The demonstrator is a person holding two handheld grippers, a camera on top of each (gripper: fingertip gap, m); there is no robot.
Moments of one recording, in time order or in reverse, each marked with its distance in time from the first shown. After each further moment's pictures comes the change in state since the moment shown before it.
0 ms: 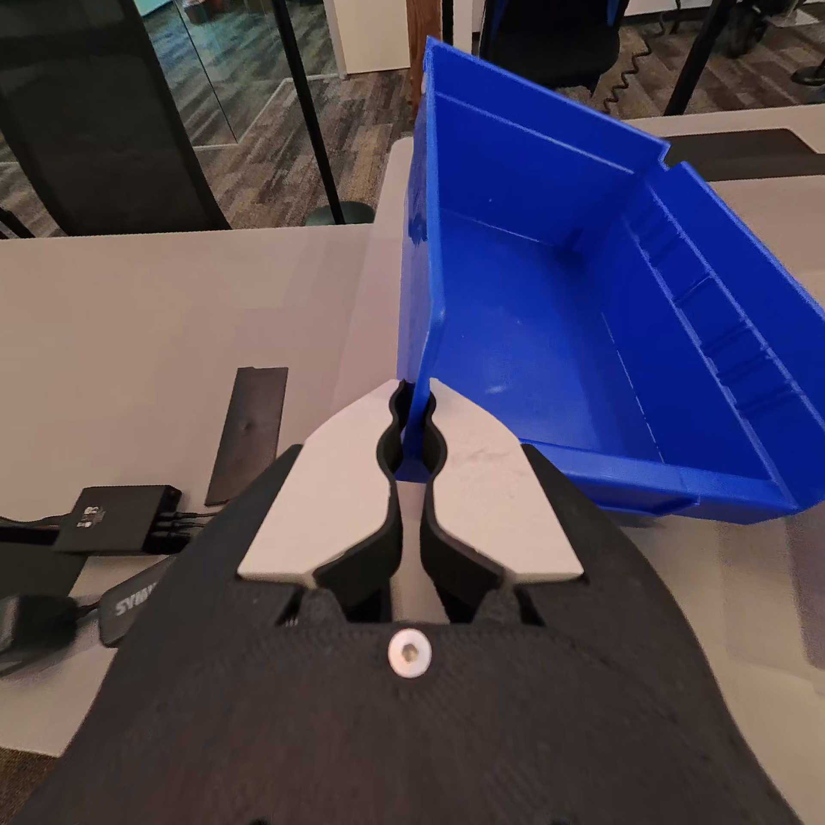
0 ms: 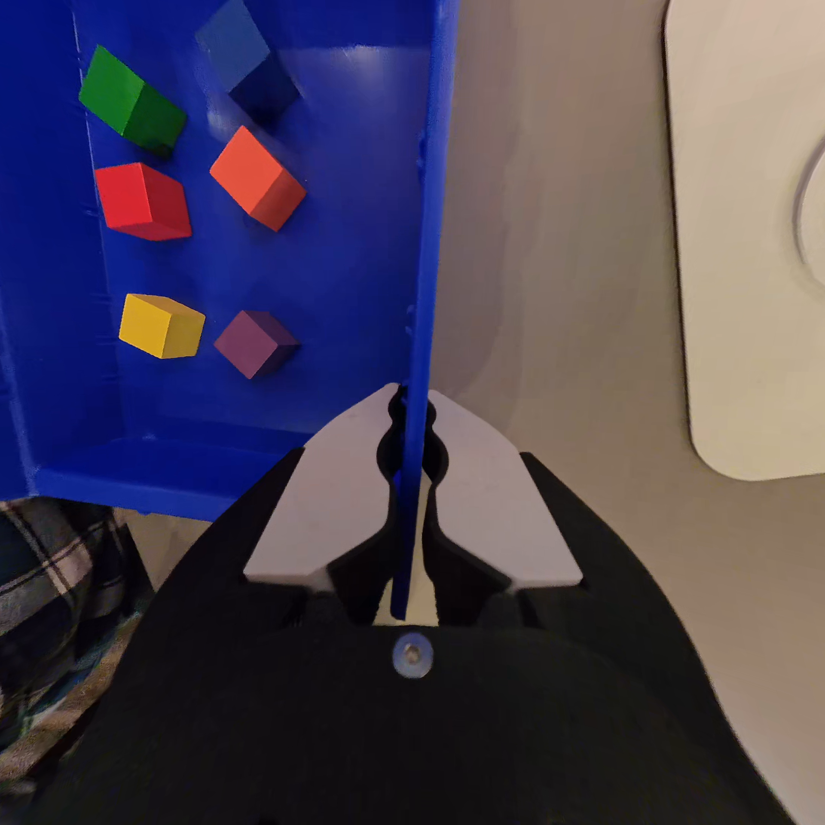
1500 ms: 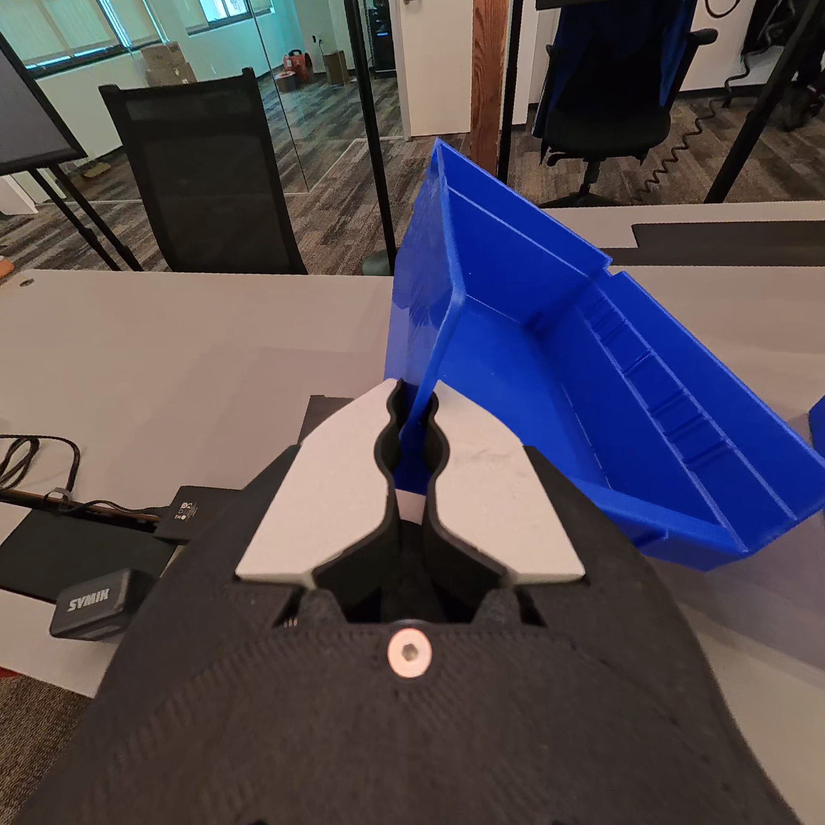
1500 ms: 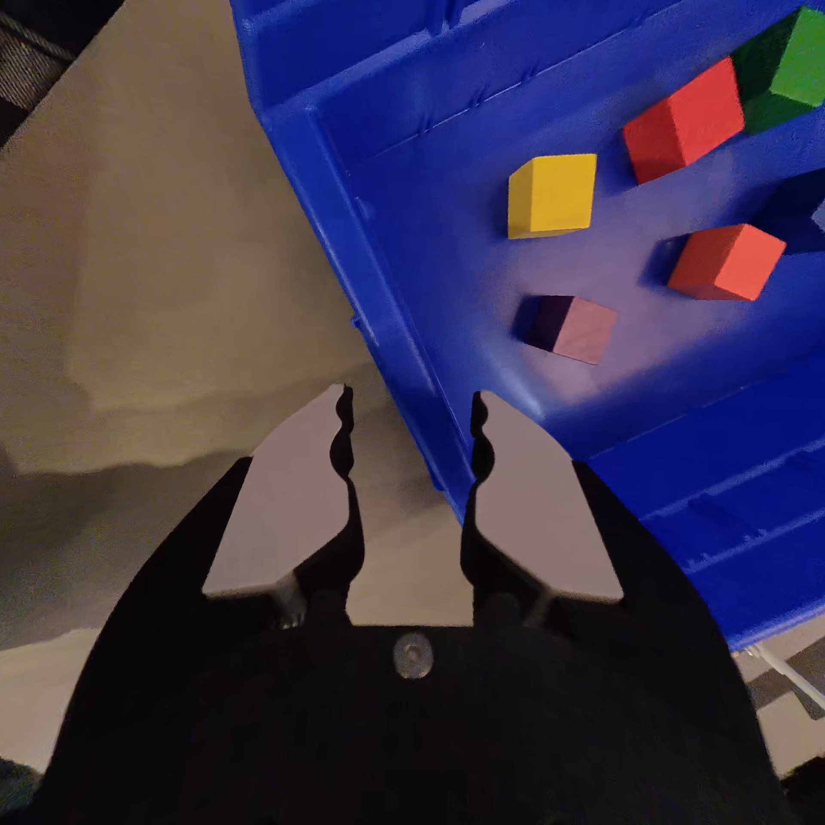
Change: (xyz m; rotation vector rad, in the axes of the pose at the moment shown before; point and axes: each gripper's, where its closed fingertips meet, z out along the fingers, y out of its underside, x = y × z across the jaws) left arm -0.047 -0.043 -0.039 0.092 -0.118 -0.032; right arm -0.065 -0.019 0.029 -0.109 -0.097 -1.117
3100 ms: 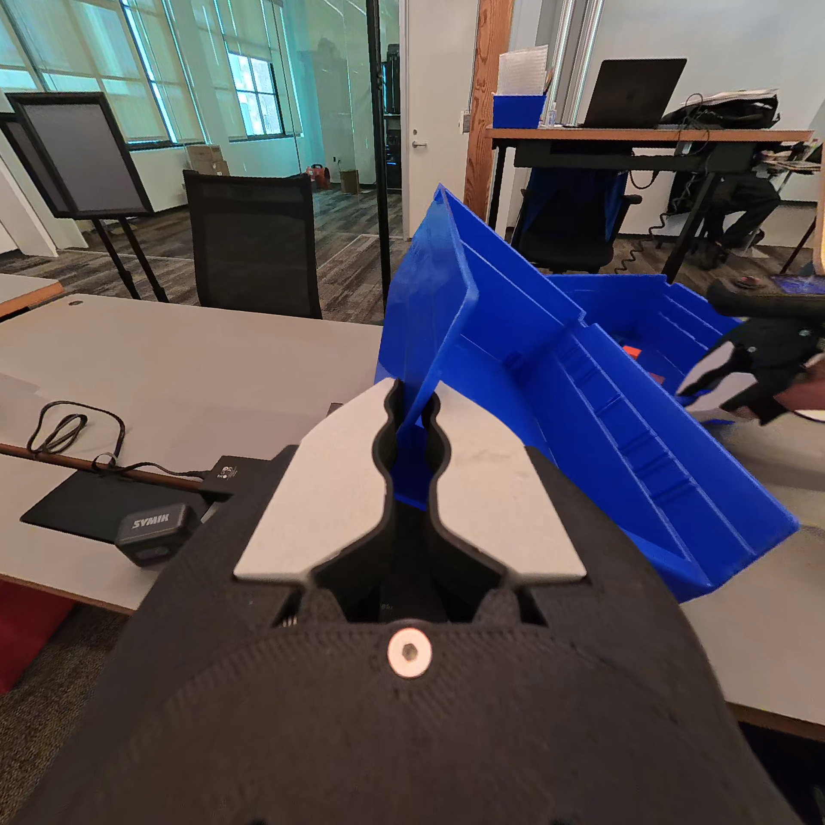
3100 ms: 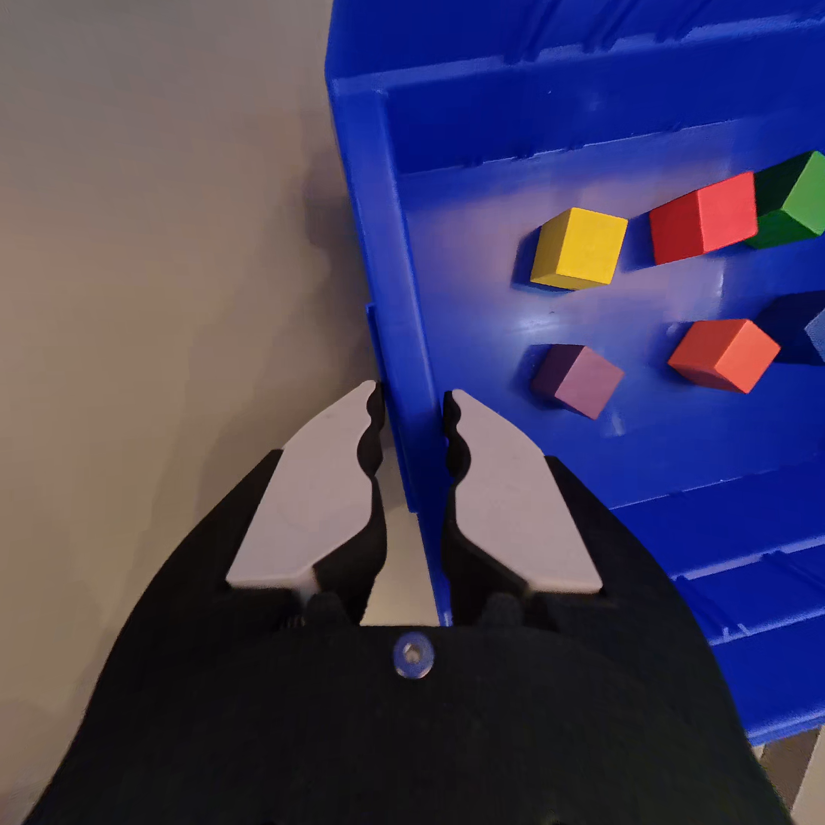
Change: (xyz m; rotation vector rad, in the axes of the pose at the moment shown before) left arm -0.039 0.010 -0.154 0.211 0.015 -0.111; right arm 0.296 -0.070 0.063 -0.001 0.261 0.807
